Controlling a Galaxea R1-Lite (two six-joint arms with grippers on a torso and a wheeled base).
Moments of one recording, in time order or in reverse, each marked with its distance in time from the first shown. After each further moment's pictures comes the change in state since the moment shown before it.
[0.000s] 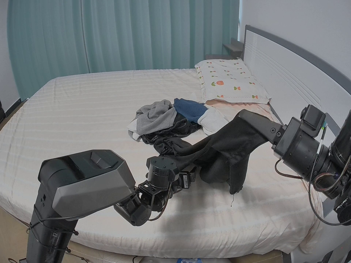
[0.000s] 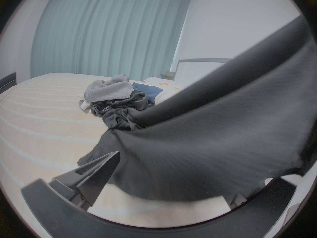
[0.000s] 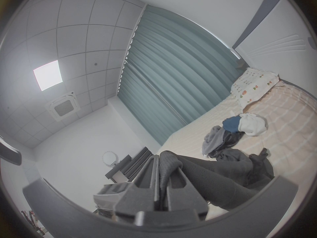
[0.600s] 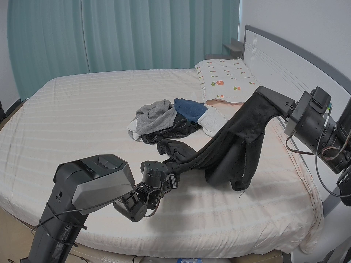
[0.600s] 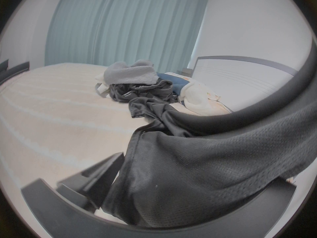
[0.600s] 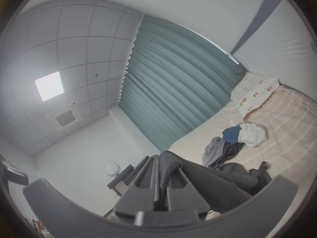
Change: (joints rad) left arm 0.097 0.153 -0.101 0.010 0.016 -0.071; right arm -0.206 0.008 -0.076 -0.003 0.154 0.093
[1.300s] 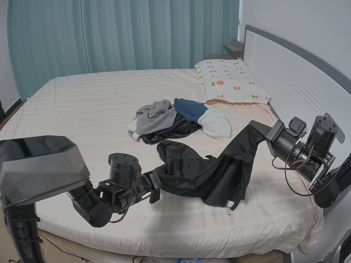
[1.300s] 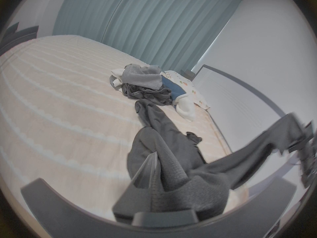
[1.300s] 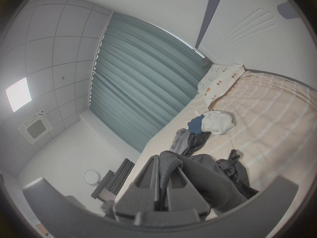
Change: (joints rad) left arm 0.019 -0.397 0.439 0.012 -0.157 -0.256; right arm -0.135 0.287 0.071 -0.149 -0.051 0.077
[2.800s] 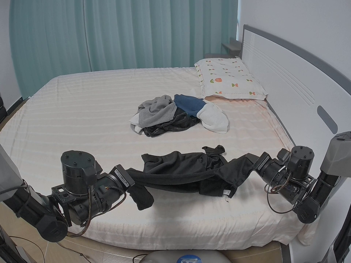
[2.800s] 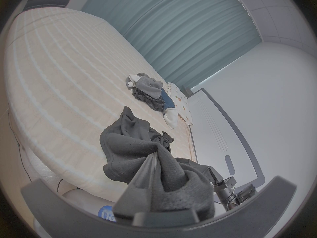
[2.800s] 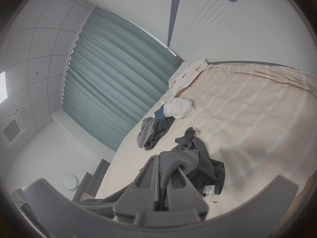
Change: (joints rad) left arm -0.020 -0.424 0.313 0.023 0.002 -0.333; right arm 0.012 0.266 0.130 -0.188 -0.182 0.004
